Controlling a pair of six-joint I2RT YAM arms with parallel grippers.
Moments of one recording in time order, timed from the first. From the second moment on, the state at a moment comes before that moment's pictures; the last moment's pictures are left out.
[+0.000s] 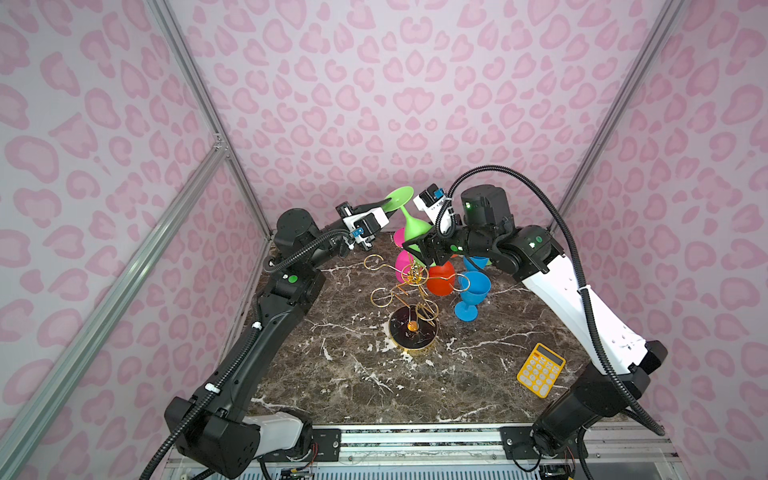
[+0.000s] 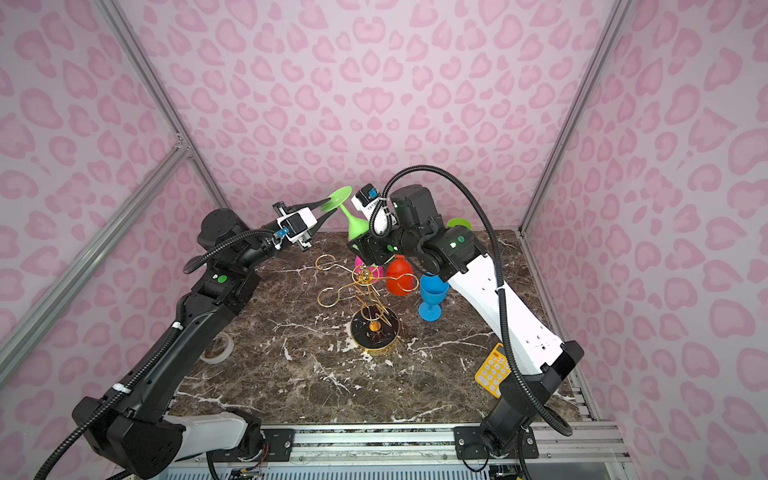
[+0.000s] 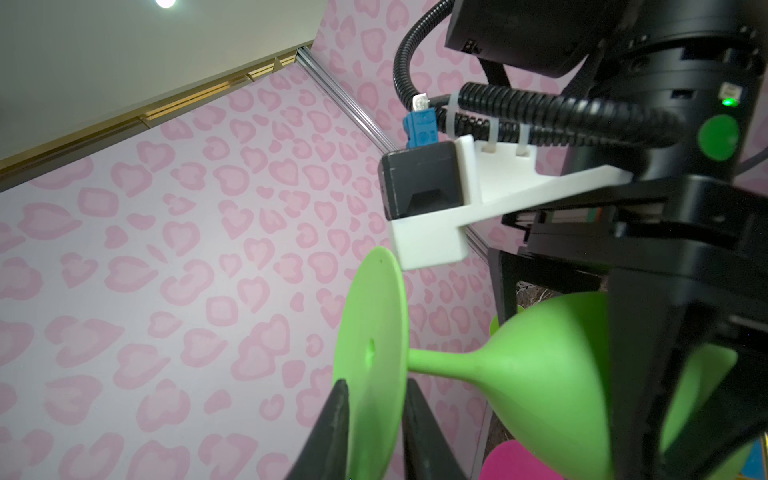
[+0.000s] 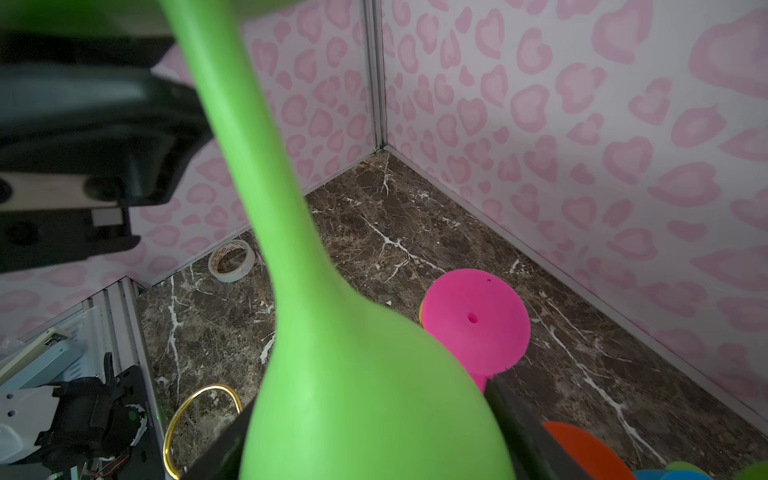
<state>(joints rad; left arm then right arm) -0.38 1.30 1.37 0.18 0.62 0.69 0.70 1.64 2.01 -0.85 -0.21 -0.03</state>
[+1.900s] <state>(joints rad) -0.32 1.34 1.40 0.17 0.40 -0.02 0.62 0.94 1.38 -0.30 -0.10 0.03</state>
